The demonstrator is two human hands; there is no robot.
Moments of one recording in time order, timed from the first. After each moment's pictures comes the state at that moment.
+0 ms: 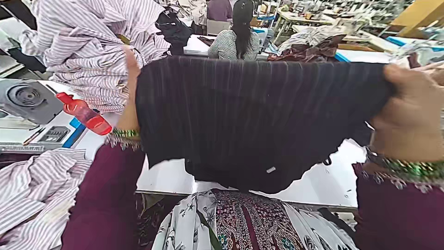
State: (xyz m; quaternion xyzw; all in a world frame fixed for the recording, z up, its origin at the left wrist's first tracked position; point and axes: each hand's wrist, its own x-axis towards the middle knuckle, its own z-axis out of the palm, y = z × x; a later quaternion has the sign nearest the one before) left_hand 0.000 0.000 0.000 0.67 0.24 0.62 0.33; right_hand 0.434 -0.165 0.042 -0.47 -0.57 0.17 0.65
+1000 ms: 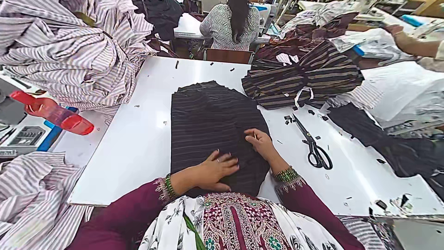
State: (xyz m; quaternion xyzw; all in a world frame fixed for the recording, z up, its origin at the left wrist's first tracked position) left_hand 0.141 -0.086 -0.192 0.93 0.15 -0.02 0.34; right_hand 0.409 -0.077 -0.203 -0.65 -0.58 0.36 0.33
